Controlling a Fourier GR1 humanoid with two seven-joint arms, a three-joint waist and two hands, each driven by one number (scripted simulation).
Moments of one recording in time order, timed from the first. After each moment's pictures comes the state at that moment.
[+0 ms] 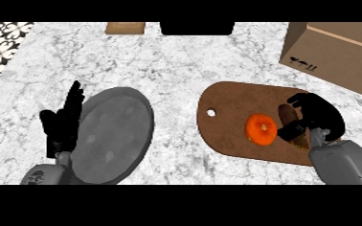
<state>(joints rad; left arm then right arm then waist) -0.09 0.23 -0.04 -1.34 0.09 0.28 0.01 -0.25 -0.40 0.19 -1.49 0.66 0.23 0.95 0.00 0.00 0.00</state>
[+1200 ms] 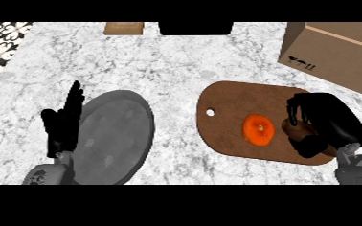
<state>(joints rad) -0.09 0.20 0.00 -1.34 0.05 0.26 0.03 -0.17 -0.56 0.24 -1.71 0.73 0.29 0.34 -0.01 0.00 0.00</state>
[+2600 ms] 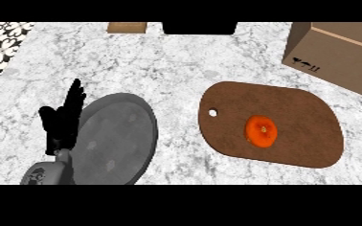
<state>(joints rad) -0.11 0.19 0.03 -1.34 0.03 0.21 0.04 -0.49 -0.76 -0.30 -1.54 0.55 0.34 0.17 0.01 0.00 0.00</state>
